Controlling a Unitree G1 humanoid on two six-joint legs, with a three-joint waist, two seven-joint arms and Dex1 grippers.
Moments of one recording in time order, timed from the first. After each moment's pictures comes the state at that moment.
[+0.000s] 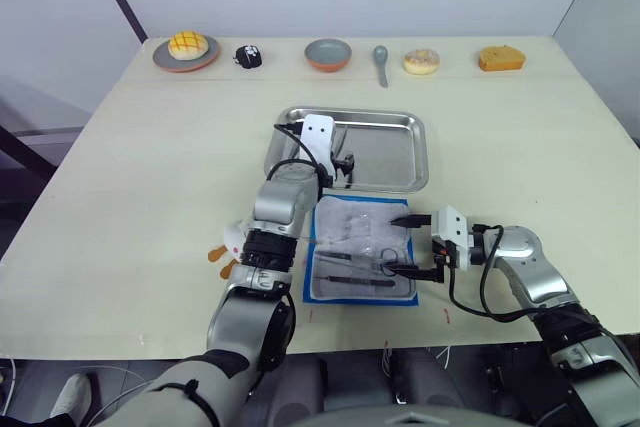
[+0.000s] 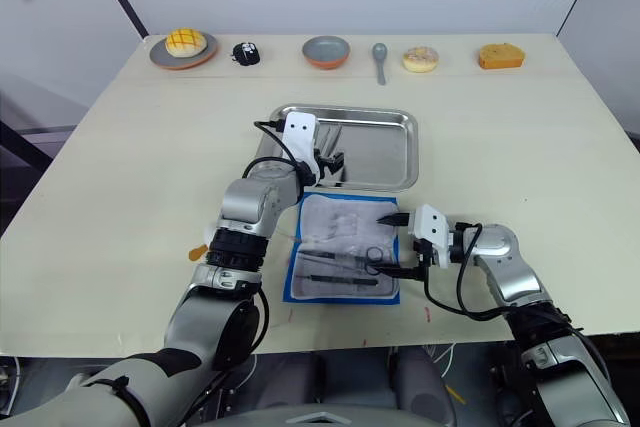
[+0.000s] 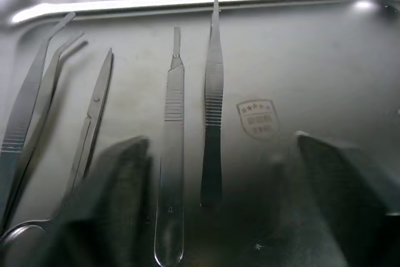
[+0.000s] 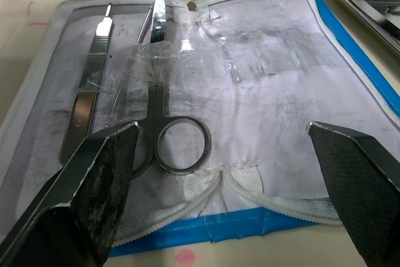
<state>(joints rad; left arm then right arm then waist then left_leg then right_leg) -0.77 0.08 0.01 0.27 -0.12 0.82 -0.07 -0.32 -0.47 0.27 0.28 0.21 -0.11 1.17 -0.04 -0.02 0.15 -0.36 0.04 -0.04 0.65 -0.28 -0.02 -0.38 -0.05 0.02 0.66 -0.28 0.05</state>
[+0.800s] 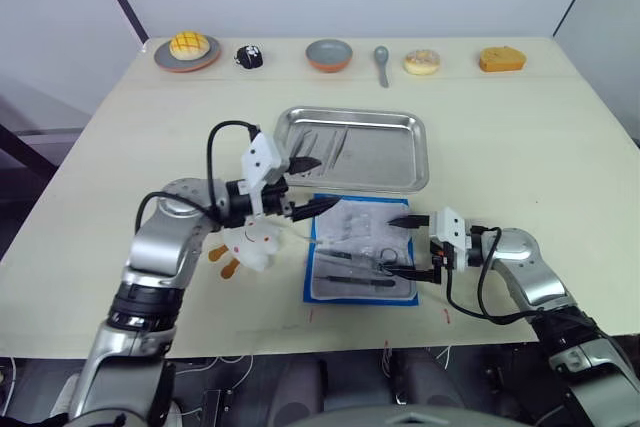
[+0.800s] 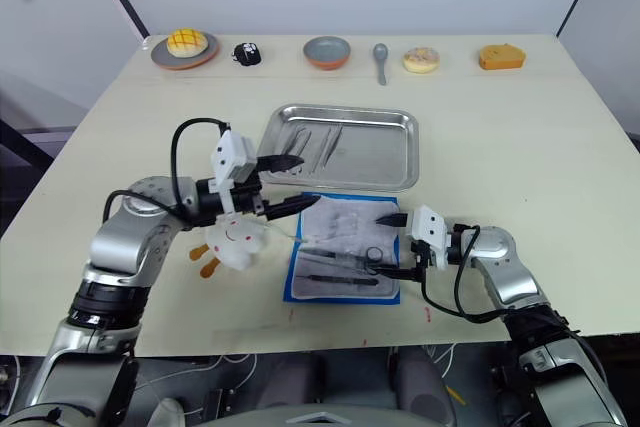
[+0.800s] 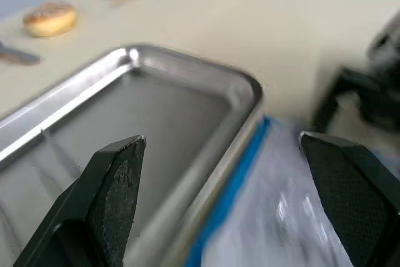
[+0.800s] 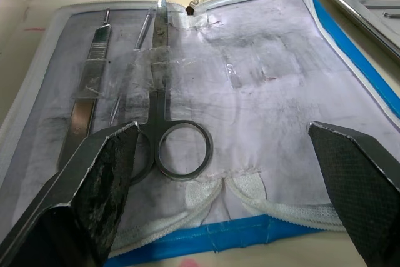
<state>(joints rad) -0.42 0.62 -0.03 -0.12 -0.37 0.42 -1.03 -0.31 -0.46 0.27 0.26 0.21 -0.11 1.15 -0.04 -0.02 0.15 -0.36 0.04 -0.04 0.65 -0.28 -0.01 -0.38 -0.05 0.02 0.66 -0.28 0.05</state>
